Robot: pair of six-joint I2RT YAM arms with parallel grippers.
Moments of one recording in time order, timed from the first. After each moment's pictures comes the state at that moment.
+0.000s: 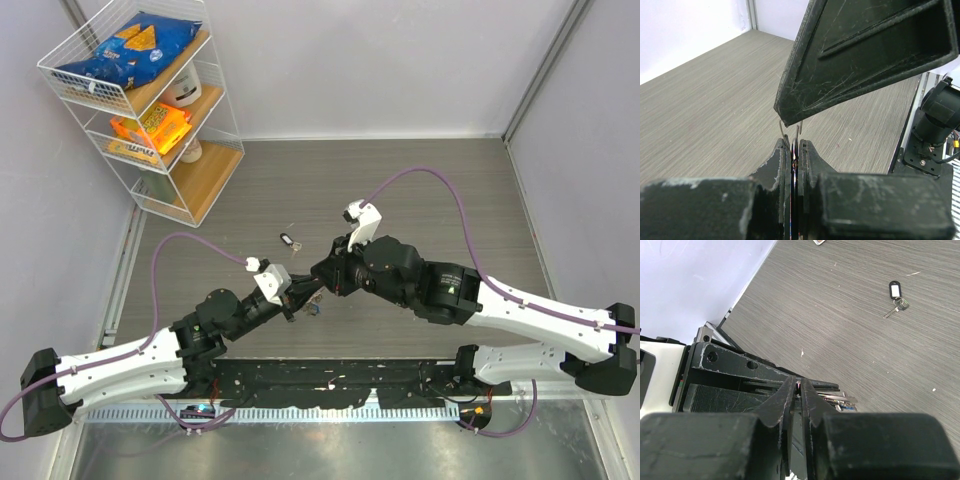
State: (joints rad) left arm -1.13 0.70 0.38 0.41 -0.12 -0.01; right arm 1.22 1.11 1.13 -0.39 0.30 0.63
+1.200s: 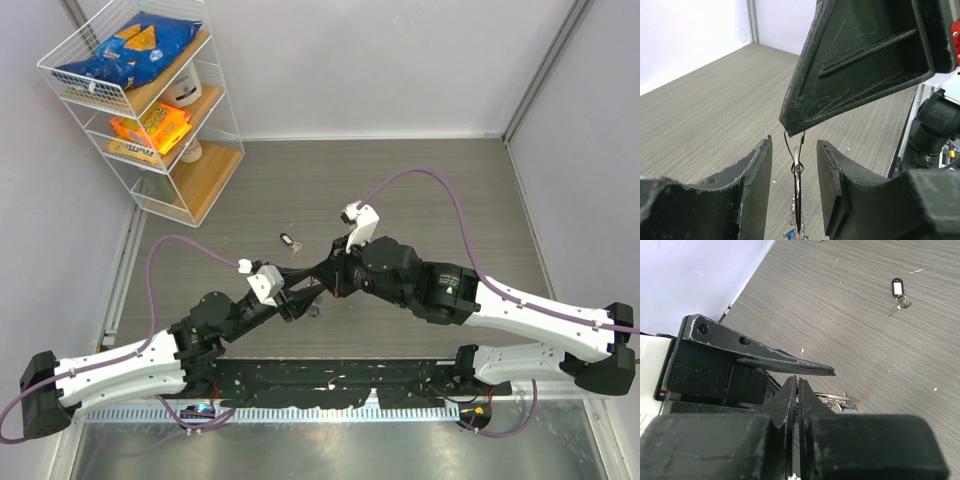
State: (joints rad) left arm -1.13 0.67 0.36 0.47 -0.12 -0.01; right arm 1.22 1.11 1.13 -0.39 0.29 0.63
